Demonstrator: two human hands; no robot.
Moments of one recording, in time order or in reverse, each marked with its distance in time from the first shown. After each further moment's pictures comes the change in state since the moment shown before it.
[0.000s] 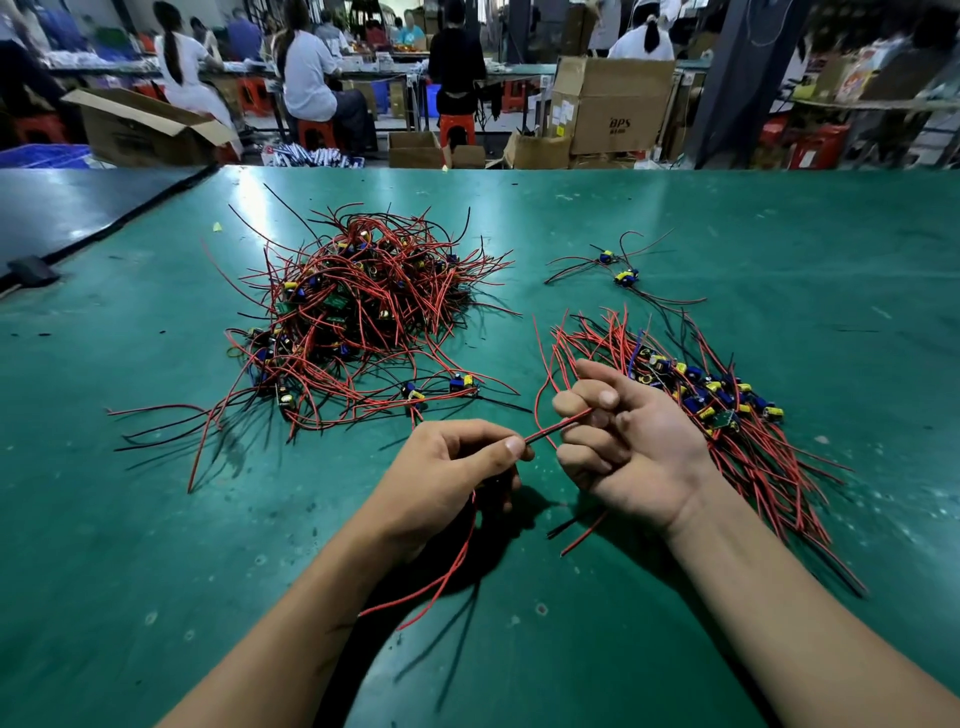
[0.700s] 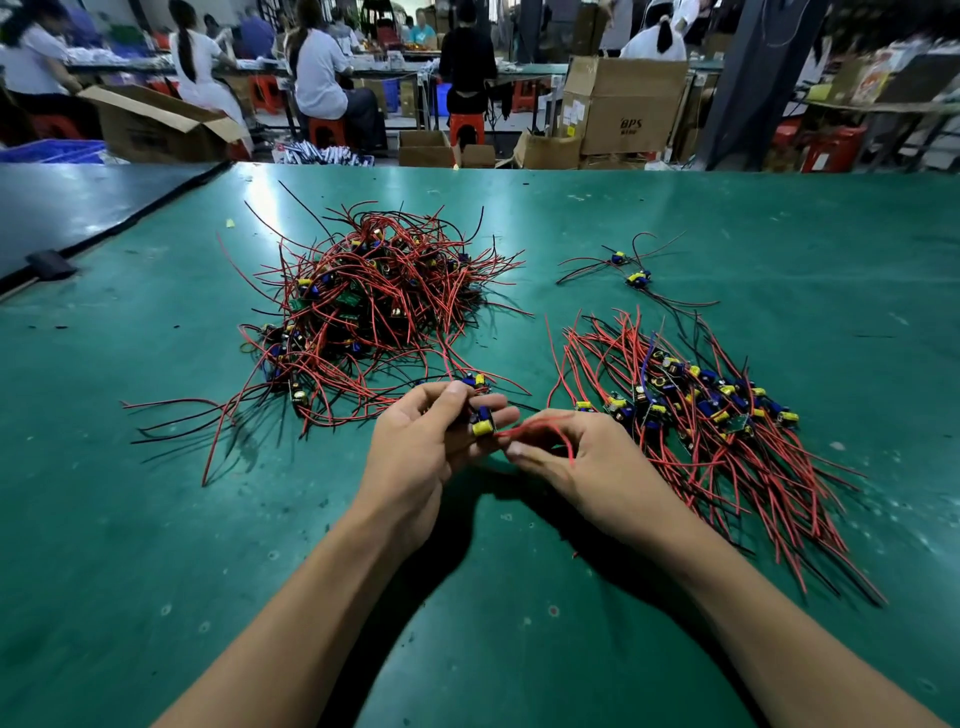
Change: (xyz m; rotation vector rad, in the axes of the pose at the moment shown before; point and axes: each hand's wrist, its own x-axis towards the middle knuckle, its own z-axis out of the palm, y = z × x) left_hand 0.007 0.017 -0.001 -0.493 0.378 -0.004; right_hand 0.008 0.037 -0.007 -1.346 0.165 -0.456
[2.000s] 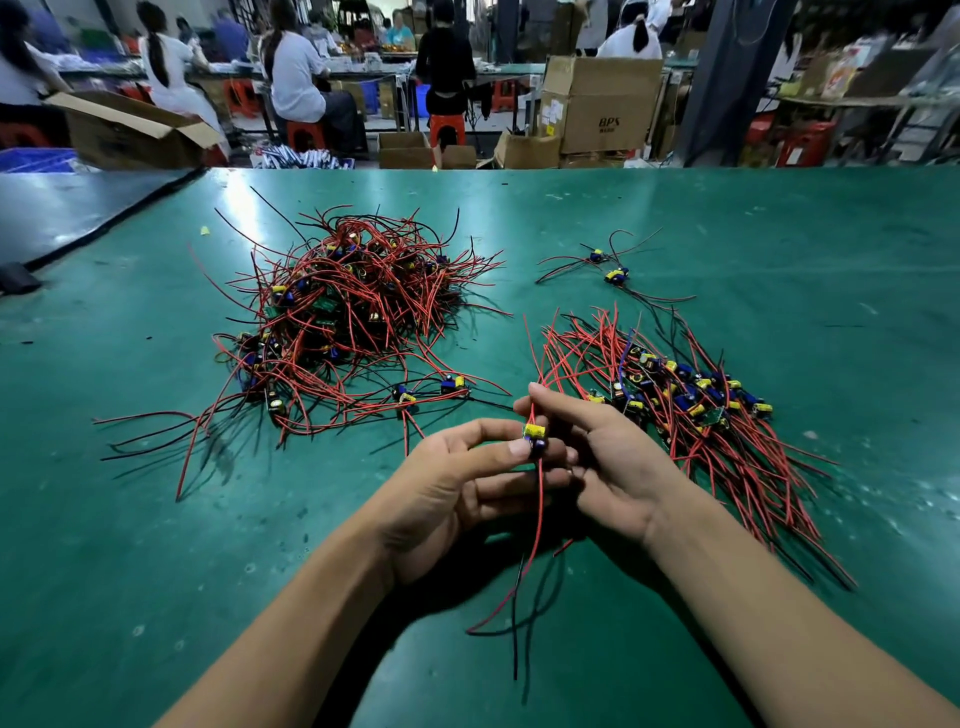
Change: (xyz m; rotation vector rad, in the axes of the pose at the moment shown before) left_hand -0.012 -0.011 0.002 0.072 -0.453 -0.347; right_hand 0.005 -0.017 -0.010 1.036 0.048 0.502
